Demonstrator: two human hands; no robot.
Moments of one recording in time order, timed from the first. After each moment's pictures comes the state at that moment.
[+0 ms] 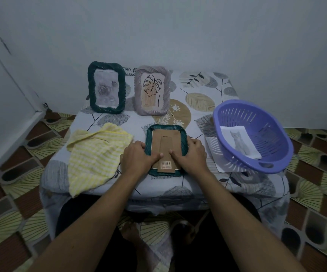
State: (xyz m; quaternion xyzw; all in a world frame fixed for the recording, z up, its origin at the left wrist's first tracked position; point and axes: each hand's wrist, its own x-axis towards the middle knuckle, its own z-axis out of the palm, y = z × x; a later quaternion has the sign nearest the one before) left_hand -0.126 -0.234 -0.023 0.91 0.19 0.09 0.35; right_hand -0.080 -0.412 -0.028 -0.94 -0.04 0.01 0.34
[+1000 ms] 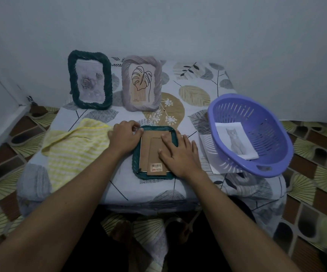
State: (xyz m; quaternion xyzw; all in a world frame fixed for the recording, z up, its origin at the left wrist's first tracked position) left_hand -0.036 -0.199 -0.037 0.94 0.13 0.07 0.29; right_hand -0.064 -0.414 -0.039 -0.97 -0.16 0.07 0.15
